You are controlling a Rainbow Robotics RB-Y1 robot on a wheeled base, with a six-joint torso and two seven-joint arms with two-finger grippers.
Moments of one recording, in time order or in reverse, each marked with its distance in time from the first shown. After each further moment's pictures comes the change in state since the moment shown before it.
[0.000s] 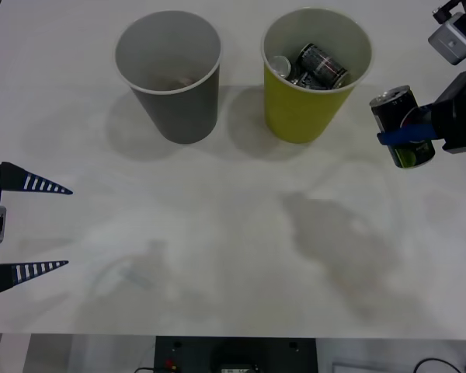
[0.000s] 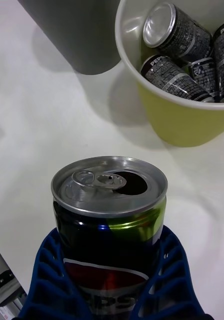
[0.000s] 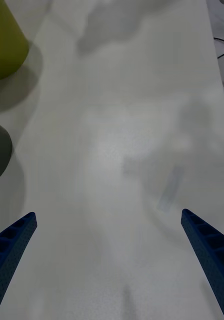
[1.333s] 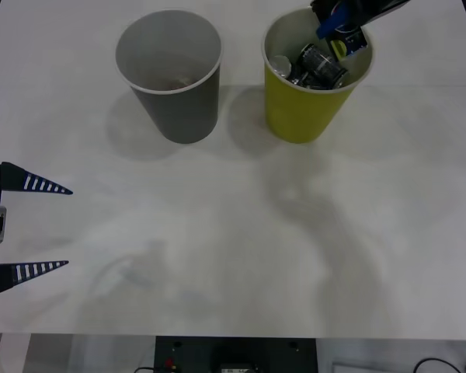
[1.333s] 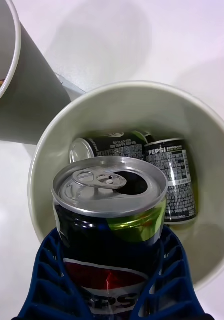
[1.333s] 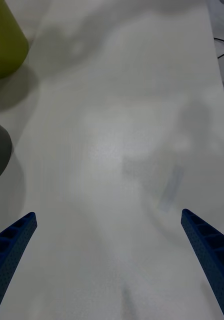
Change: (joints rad) right arm -0.867 0.358 0.450 0.896 0.312 -0.075 0.019; left arm 0.000 0.000 0.000 0.000 0.000 0.000 0.000
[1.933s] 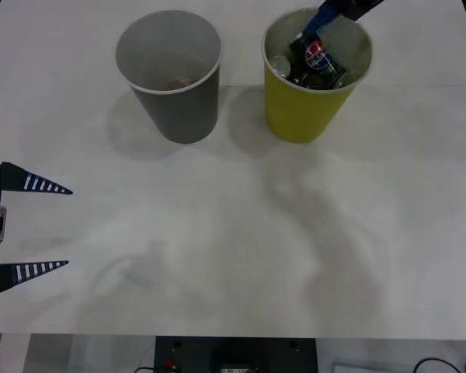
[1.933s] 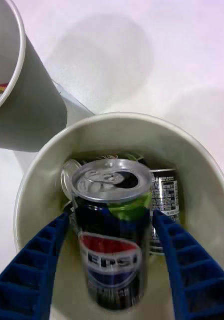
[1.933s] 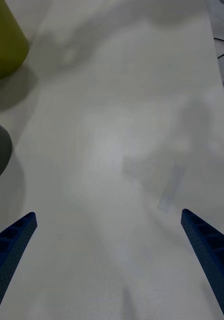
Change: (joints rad) right arm -0.046 0.045 0.000 0.103 0.023 0.045 0.167; left arm 0.000 0.000 0.000 0.000 0.000 0.000 0.000
